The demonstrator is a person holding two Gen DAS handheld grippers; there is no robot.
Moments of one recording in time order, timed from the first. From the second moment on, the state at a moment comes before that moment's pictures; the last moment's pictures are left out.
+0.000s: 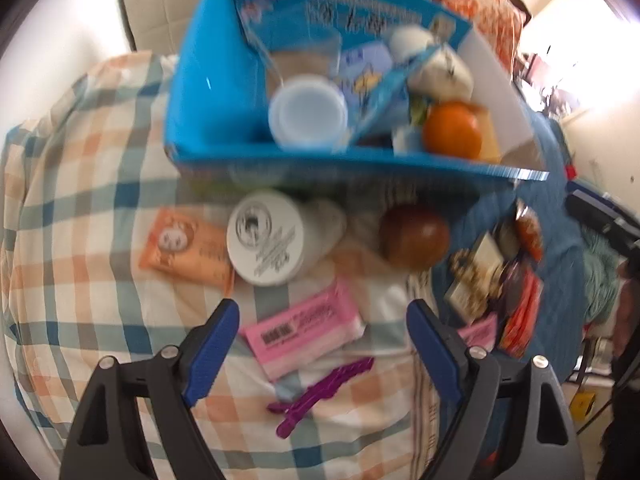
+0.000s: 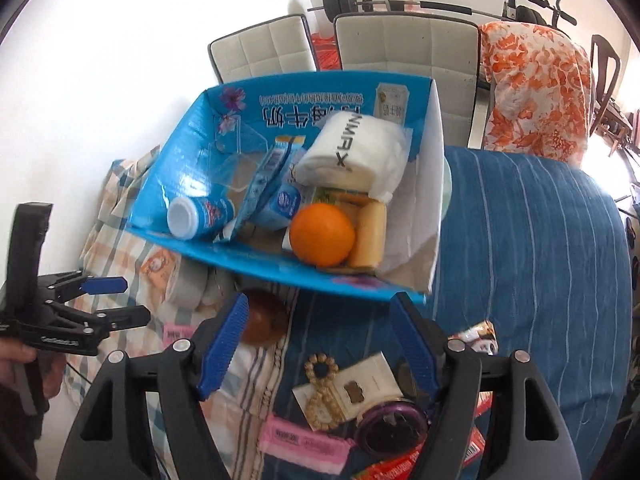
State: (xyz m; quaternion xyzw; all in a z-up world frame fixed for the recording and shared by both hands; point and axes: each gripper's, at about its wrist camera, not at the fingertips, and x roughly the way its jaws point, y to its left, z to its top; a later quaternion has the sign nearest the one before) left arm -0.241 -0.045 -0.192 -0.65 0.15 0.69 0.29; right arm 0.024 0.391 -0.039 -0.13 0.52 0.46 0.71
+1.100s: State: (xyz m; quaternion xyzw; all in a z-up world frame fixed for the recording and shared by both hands) left arm -0.197 -0.092 -0.229 -0.69 0.13 0.68 0.19; right arm -0.071 0.356 -0.183 -0.28 0.65 0.44 0.55
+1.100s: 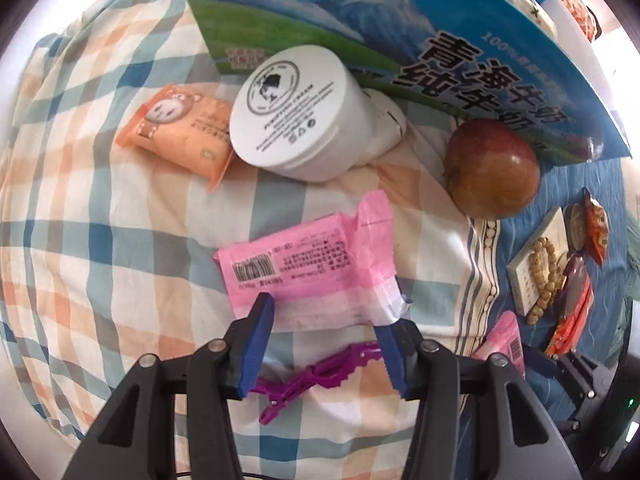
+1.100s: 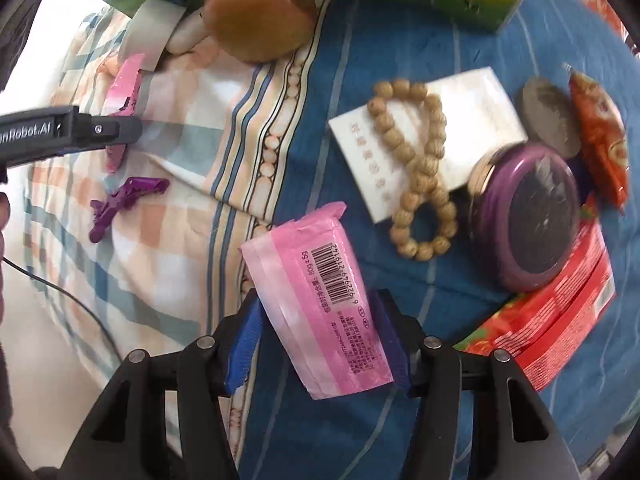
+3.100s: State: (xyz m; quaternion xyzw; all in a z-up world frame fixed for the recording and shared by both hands) left arm -0.213 -0.083 -0.156 -0.64 0.09 0.71 0.30; right arm -0.008 0.309 -0.102 -0.28 0.54 0.55 0.57
